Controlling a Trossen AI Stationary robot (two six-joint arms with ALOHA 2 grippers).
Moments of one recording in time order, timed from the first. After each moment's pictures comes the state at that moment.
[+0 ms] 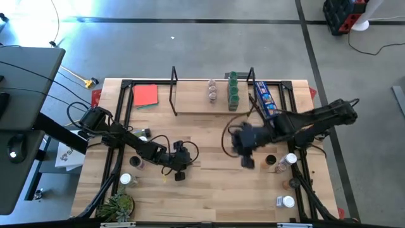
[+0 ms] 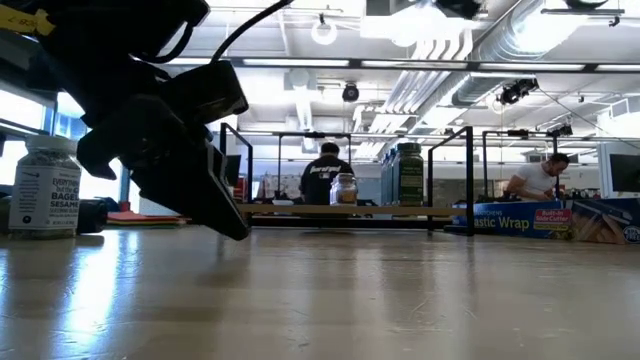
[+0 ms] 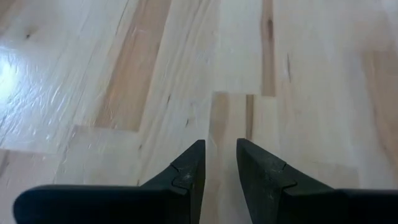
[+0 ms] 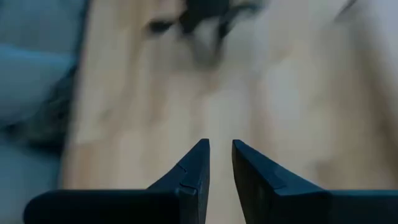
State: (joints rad) left arm -0.39 1.73 0.69 0.21 -0.35 -0.35; right arm 0.29 1.41 1.36 -0.88 0.05 0.35
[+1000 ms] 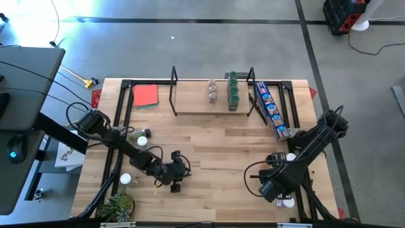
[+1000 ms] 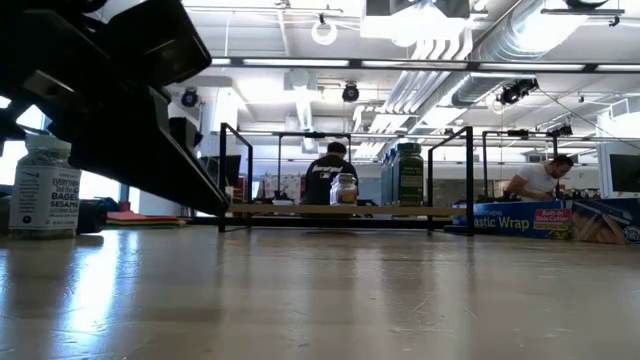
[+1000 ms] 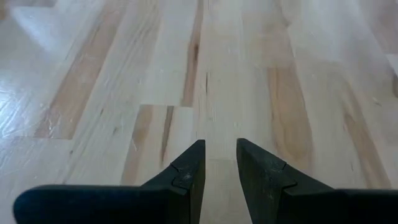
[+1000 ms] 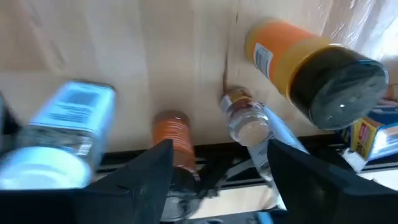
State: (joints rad) left arm -0.56 1.73 0.70 0.30 -0.47 -0.42; right arm 0.80 1.65 1.29 -1.49 -0.10 0.75
